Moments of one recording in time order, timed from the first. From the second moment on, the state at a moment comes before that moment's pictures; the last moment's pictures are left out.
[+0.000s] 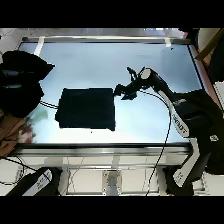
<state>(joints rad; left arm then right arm) 0.26 -1.03 1.32 1.03 -1.23 -1.17 0.28 -1.91 1.63 -0.86 1.13 1.55</state>
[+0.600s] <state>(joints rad) 0.26 -1.03 1.32 1.03 -1.23 -1.20 0.43 -2.02 1.60 -0.48 1.10 1.32</state>
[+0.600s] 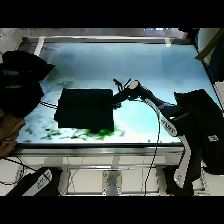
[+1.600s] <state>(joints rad) 0.26 -1.03 1.32 1.03 -1.23 -1.22 -0.71 -1.43 1.71 -1.00 1.66 1.44</state>
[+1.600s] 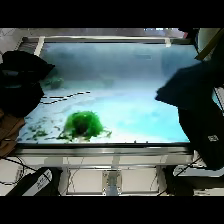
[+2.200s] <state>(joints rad) 0.26 -1.03 1.32 1.03 -1.23 -1.28 -1.20 -1.27 1.13 -1.38 1.58 1.44</state>
